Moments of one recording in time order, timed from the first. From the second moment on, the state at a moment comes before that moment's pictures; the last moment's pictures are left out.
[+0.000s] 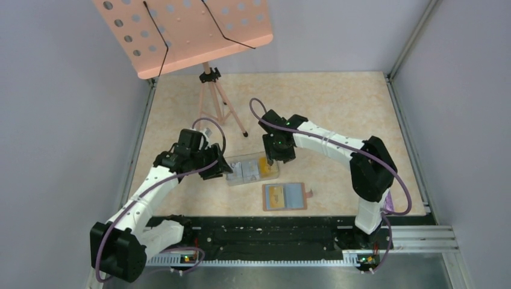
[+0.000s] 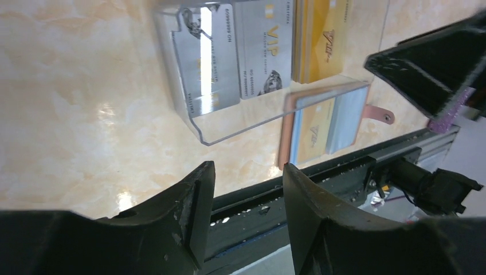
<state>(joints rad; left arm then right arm) -0.31 1.04 0.77 -0.68 0.36 -0.62 0.82 1.85 1.44 -0.87 0.10 0.58</state>
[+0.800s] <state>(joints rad) -0.28 1.26 0.85 -0.66 0.37 -0.58 0.83 1.96 1.55 -0.69 -0.18 0.64</state>
